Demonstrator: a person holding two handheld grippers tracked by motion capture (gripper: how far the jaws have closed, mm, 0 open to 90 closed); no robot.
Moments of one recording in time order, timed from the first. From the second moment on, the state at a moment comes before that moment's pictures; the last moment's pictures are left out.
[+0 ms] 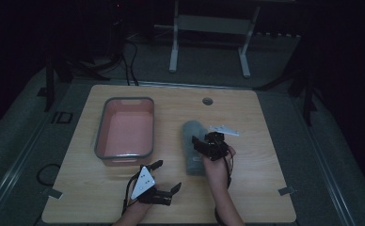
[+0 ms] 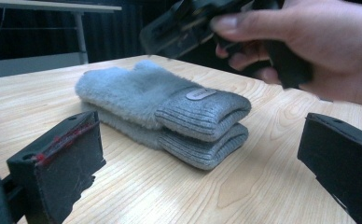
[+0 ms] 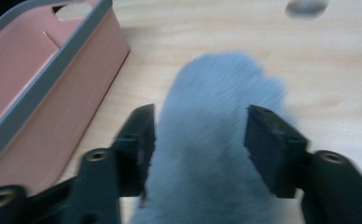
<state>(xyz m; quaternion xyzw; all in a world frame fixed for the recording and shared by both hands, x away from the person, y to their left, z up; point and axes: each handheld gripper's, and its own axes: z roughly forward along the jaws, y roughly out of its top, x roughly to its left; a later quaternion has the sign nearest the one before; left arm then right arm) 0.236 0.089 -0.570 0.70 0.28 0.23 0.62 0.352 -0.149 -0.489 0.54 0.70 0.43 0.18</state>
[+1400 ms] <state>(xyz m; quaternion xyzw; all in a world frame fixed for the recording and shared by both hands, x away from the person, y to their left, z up) 0.333 0.032 -0.516 0.76 0.41 0.17 0.47 0.381 -0.206 -0.506 0.47 0.77 0.43 0.09</state>
